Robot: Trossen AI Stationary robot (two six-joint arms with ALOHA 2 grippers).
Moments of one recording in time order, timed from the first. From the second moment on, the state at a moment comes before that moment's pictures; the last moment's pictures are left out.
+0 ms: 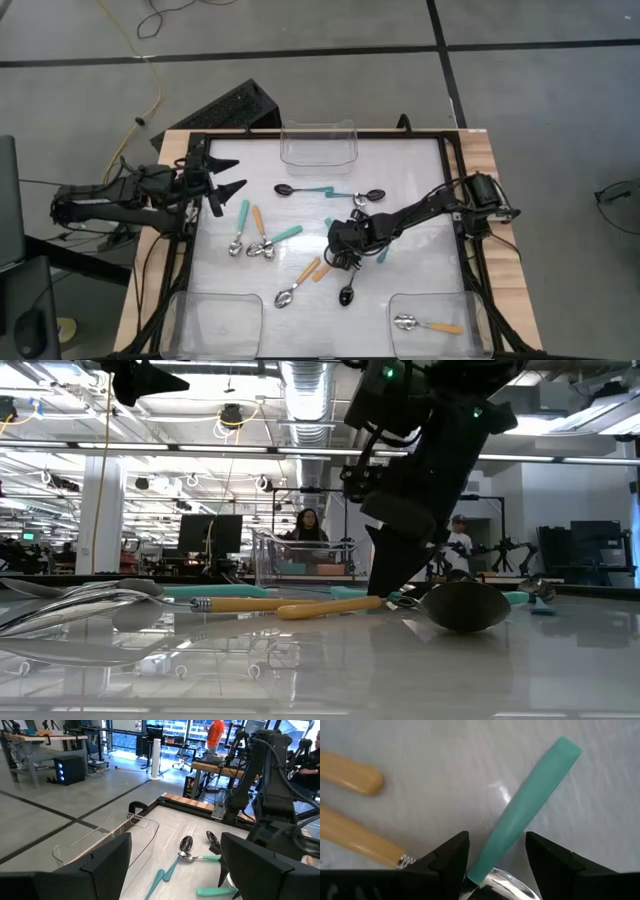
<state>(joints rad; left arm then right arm) 0.00 0.49 0.67 -0.32 -0.43 -0.18 0.19 1.91 1.13 -0.37 0.28 0.52</state>
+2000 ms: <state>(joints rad) 0.00 0.49 0.67 -0.32 -0.43 -0.16 0.06 1.88 1.48 -0.50 0.27 0.21</state>
